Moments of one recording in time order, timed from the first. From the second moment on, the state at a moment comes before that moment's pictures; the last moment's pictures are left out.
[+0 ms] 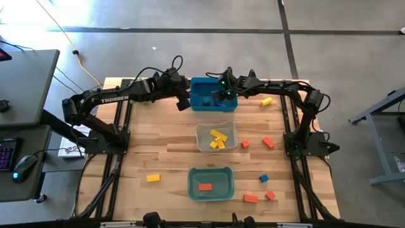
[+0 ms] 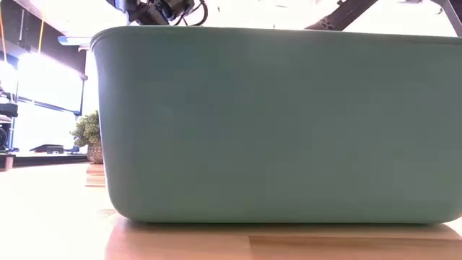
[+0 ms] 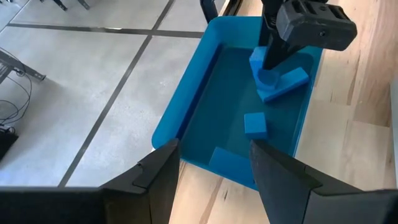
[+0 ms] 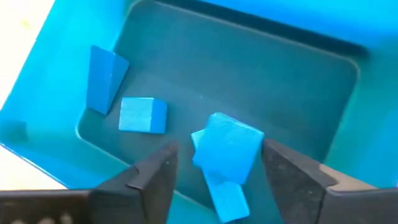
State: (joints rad) left arm 0.55 1.44 1.10 -0.34 -0.25 0.29; right arm -0.53 1.83 1.26 -0.43 0.11 0.63
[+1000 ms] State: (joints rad) left arm 0.55 1.44 1.10 -0.34 -0.21 0.32; right arm -0.61 1.60 1.26 -1.10 0.26 0.76
